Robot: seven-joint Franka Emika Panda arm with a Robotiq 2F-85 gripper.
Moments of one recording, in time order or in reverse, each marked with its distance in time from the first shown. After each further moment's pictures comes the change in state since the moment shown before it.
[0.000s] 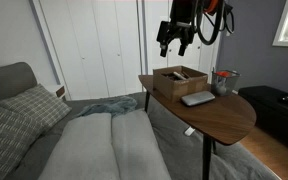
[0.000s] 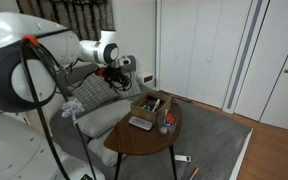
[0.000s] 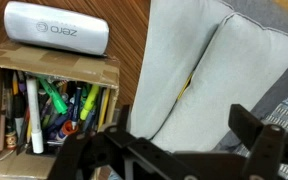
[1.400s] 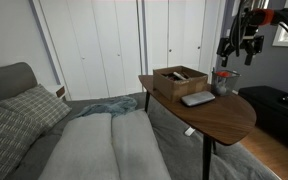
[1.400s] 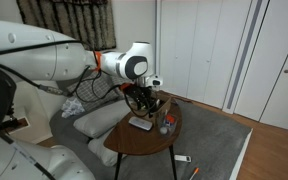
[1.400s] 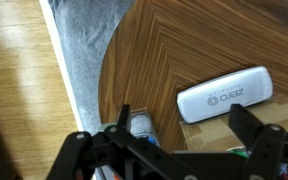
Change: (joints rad) arm -0.286 -0.172 -0.170 -0.233 -0.143 -0.128 0.161
